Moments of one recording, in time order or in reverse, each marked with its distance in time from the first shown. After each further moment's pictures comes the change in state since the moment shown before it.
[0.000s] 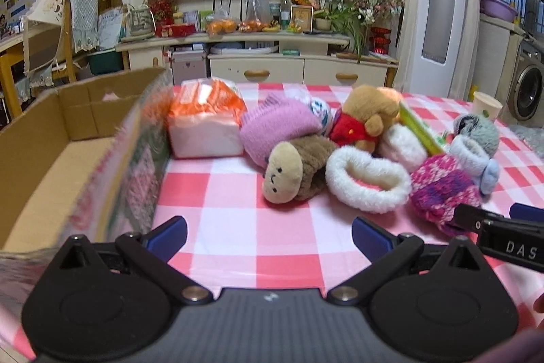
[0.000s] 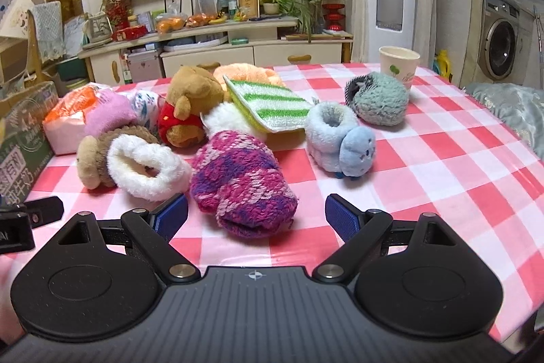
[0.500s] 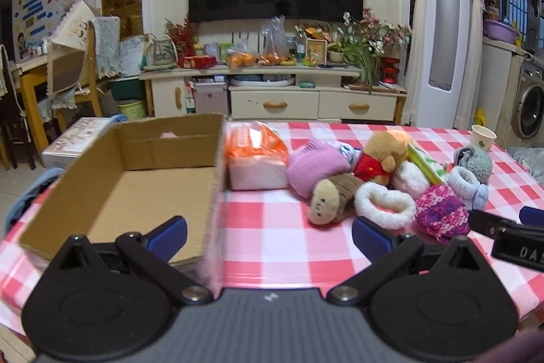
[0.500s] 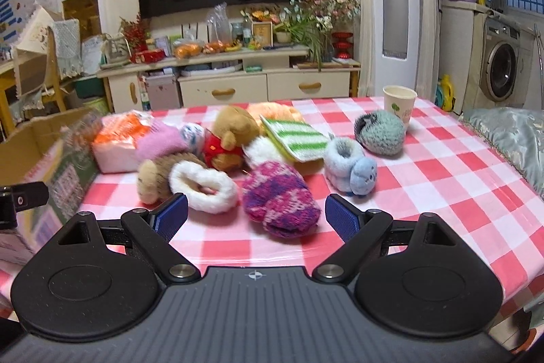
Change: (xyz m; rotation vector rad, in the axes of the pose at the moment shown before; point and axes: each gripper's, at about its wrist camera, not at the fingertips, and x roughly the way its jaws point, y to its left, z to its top) left arm -0.081 0.047 0.009 -0.003 -0.101 0.038; right arm -0.056 0.025 0.002 -0.013 -0.108 0.041
